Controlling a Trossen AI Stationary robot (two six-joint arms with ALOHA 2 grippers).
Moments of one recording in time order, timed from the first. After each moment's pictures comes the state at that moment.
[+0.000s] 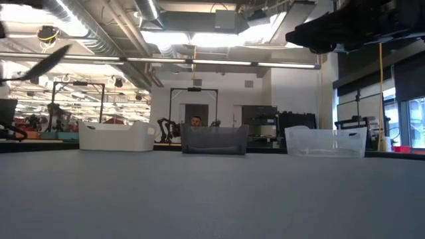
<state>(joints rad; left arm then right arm) -0.86 1.48 1.00 -1.09 -0.47 -1.55 0.39 1.16 0.37 0.64 0.38 -0.18</state>
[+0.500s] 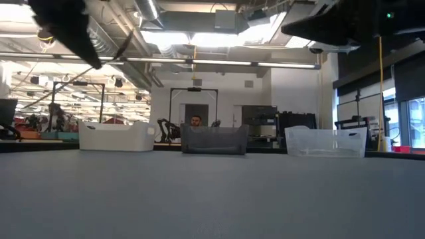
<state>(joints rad) -0.55 1.34 1.00 -1.09 -0.73 -1.02 0.38 1.16 0.37 0.76 0.58 -0.48</state>
